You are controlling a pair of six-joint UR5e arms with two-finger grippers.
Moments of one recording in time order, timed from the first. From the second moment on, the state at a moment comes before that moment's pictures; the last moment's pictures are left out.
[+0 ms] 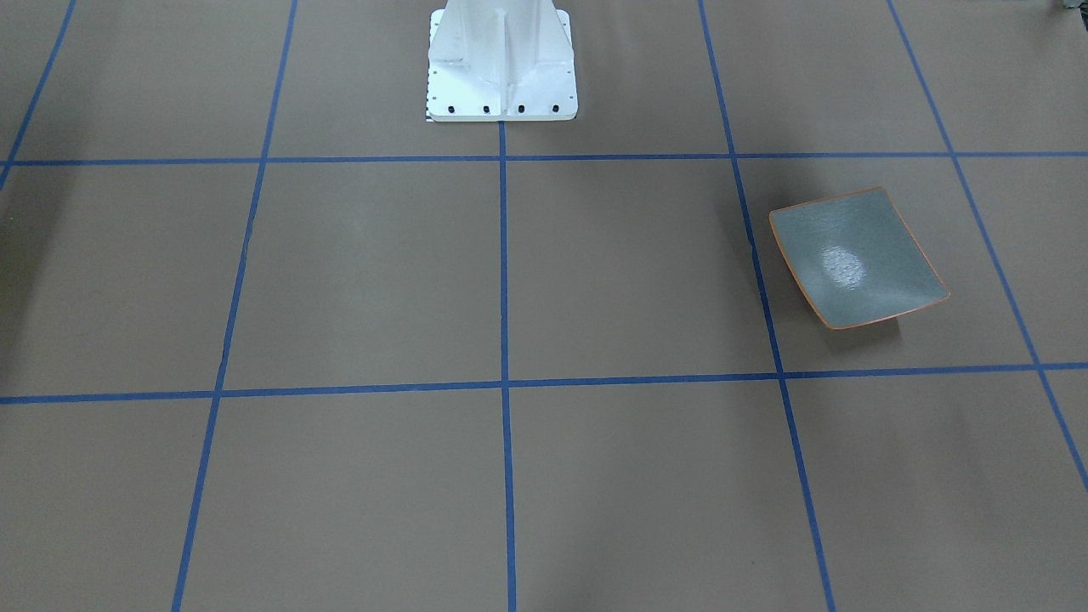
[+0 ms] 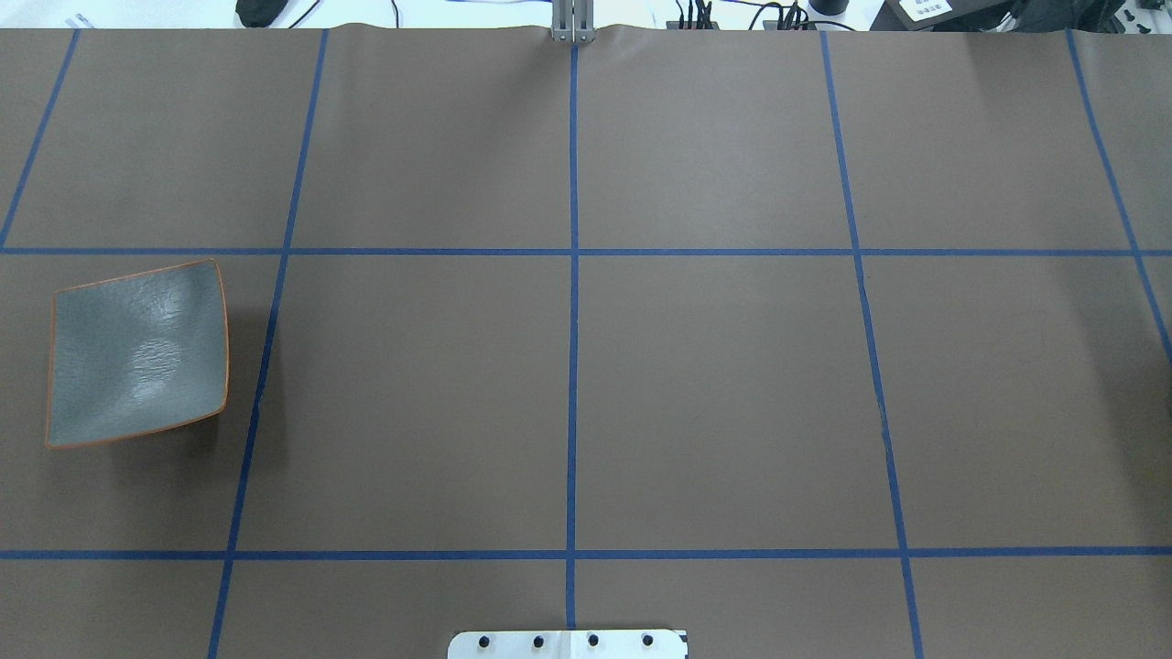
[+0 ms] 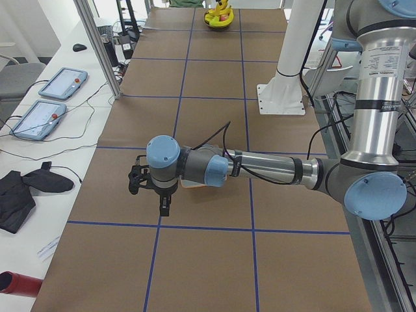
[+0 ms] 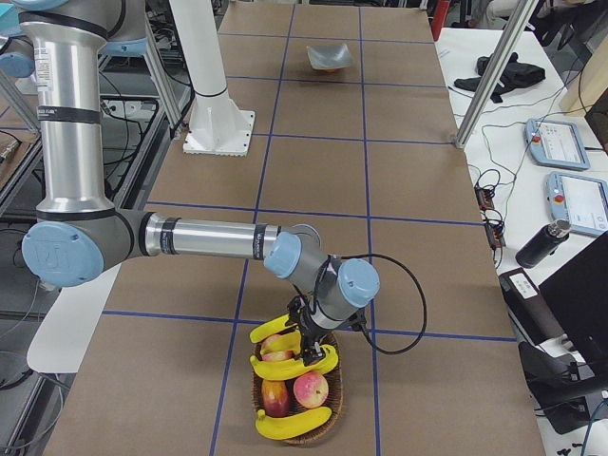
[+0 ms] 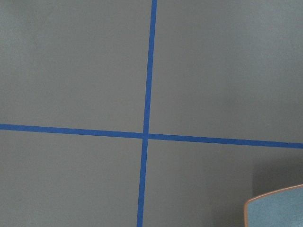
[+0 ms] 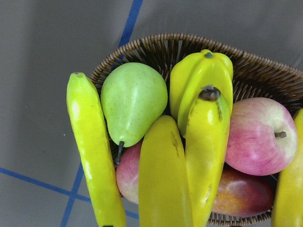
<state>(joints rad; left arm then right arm) -1.58 -1.60 -1.65 -1.66 -2.41 -0.20 1.57 -1.58 1.56 -2.03 2.20 -0.69</state>
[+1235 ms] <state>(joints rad) -1.59 -1.60 -1.67 -1.66 -2.41 -0.20 1.57 -1.59 1.54 -2.02 2.19 -0.68</state>
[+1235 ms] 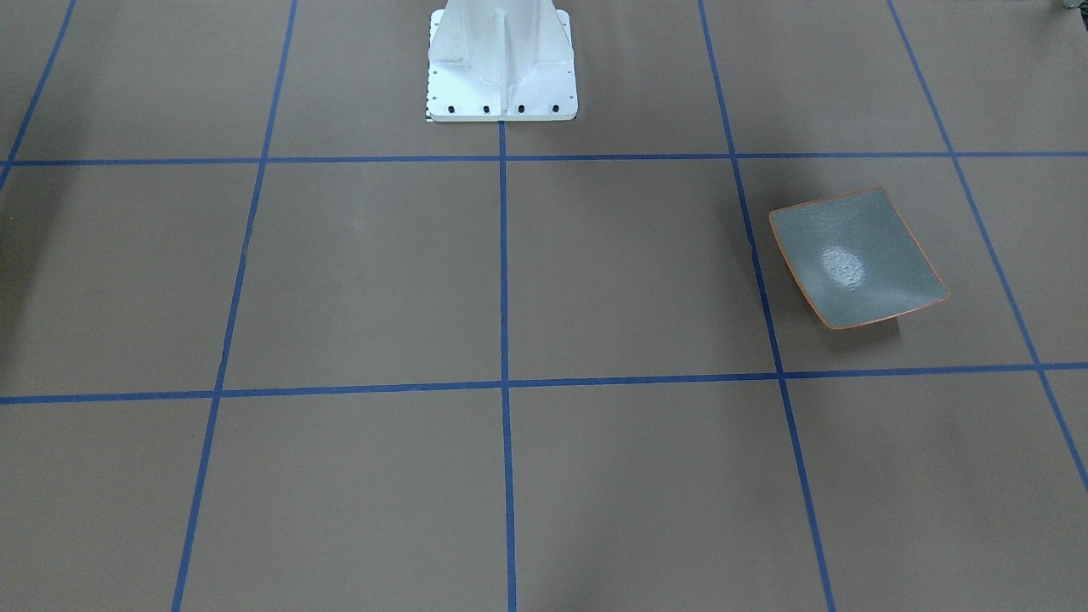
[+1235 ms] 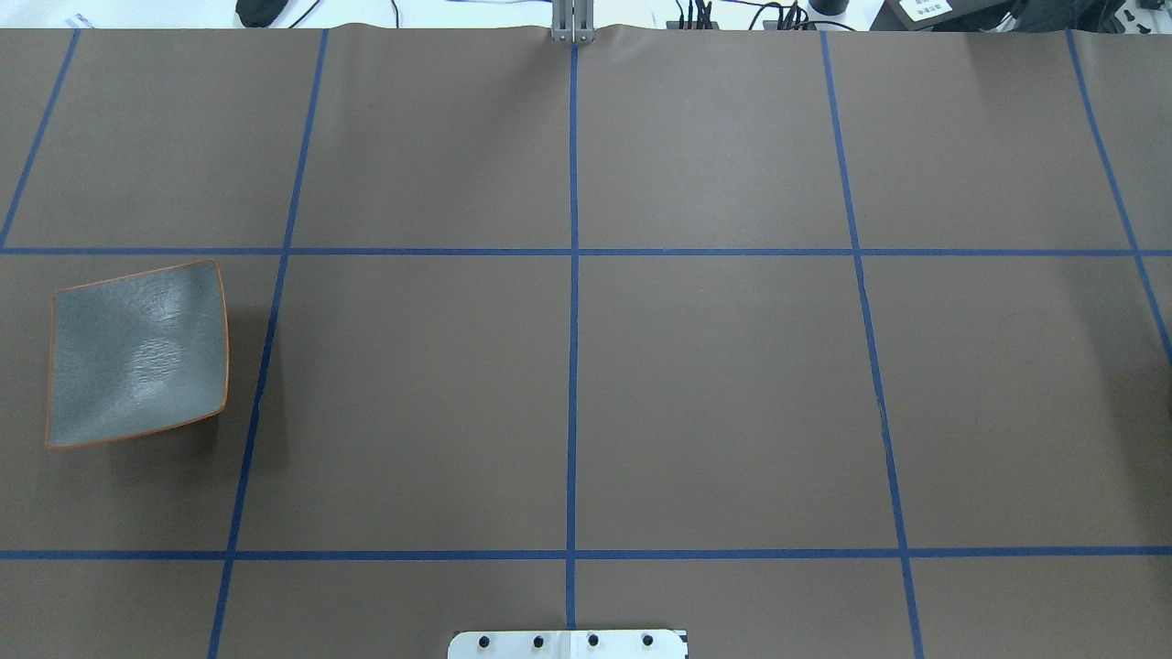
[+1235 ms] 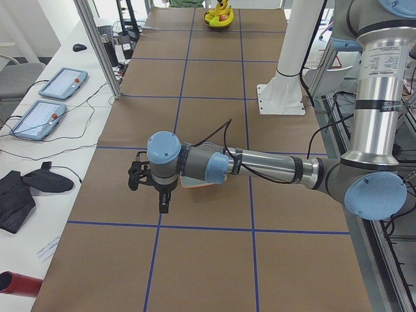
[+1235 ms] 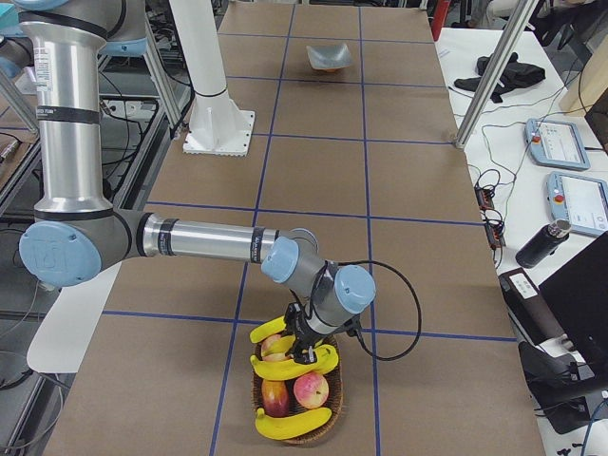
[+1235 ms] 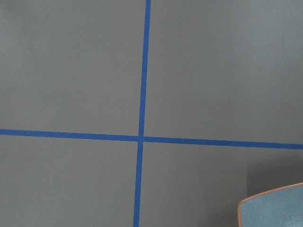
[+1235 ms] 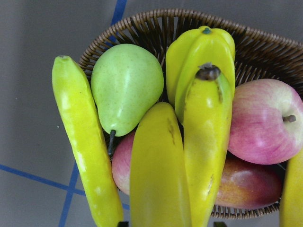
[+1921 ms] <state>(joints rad) -1.59 -1.60 -1.67 -1.66 -2.41 -0.20 1.56 -1.56 1.57 -2.04 2.18 -0.69</state>
